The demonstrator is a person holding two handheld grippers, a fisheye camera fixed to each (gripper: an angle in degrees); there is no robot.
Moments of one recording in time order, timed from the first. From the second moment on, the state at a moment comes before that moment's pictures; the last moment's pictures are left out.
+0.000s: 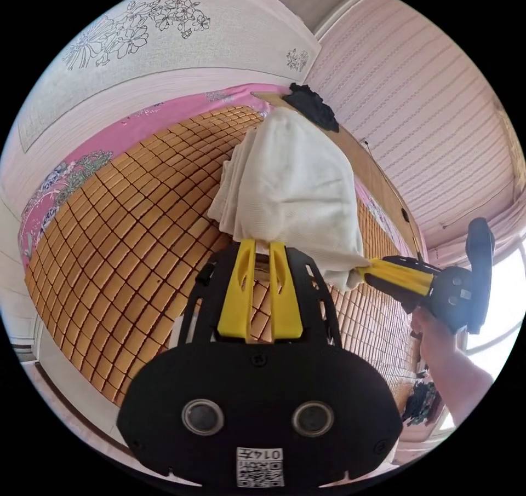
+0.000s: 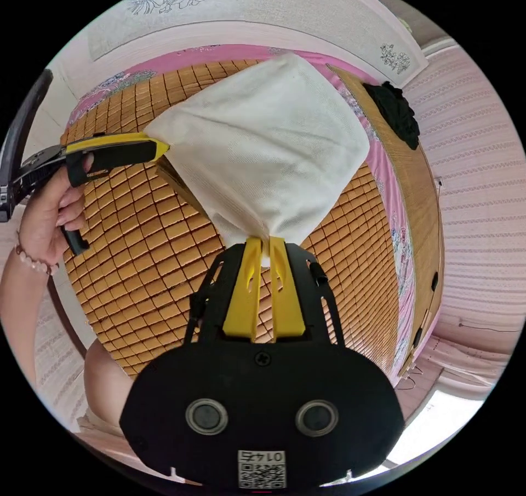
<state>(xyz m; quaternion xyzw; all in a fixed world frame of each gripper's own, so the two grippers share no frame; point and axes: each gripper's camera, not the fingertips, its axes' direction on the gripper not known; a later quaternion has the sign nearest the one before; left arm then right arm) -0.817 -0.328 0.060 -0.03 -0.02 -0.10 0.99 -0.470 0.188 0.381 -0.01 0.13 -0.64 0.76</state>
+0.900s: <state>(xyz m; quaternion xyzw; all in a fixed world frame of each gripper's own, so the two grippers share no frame) -0.517 -0.008 -0.072 -0.21 0.08 0.13 0.97 0.017 0.348 0.284 -0.04 0.01 -0.52 0.85</state>
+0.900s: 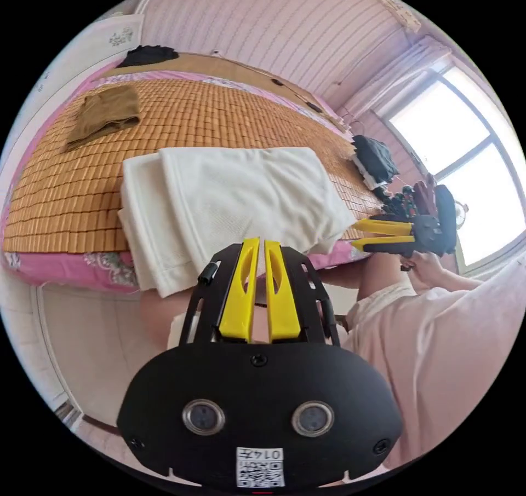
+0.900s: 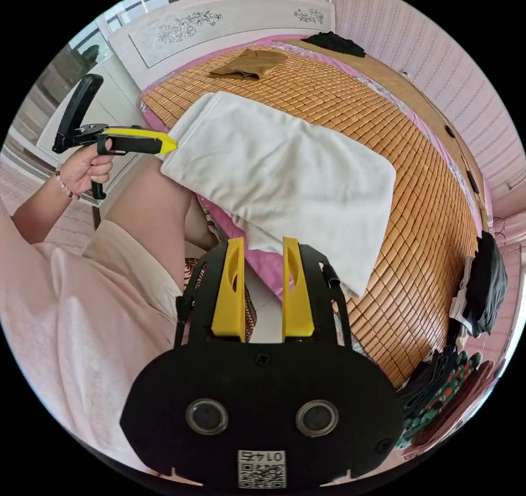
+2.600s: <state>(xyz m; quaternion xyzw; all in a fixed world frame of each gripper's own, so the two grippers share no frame) -0.652 -0.143 -0.248 -0.02 0.02 0.01 1.00 0.545 0.216 0.147 0.28 -0.26 -0.12 0.92</state>
